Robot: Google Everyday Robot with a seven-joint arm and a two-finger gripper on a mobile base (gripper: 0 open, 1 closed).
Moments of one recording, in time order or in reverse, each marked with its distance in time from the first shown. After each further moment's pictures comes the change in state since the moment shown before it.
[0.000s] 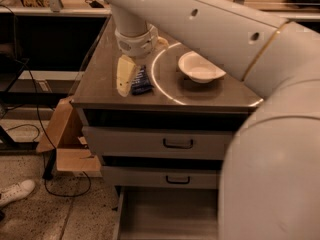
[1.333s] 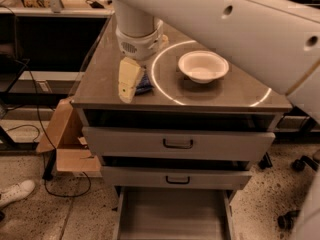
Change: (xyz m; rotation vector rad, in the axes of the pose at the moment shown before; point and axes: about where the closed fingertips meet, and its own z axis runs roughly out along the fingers) arm 0.026 0.025 -0.038 0.018 -0.082 -0.127
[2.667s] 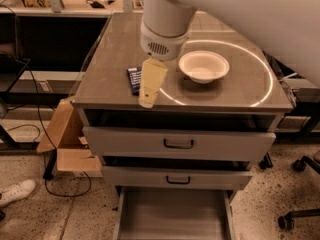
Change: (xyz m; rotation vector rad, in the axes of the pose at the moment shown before) arm 0.044 0.008 -0.046 0.052 -0.166 -0.189
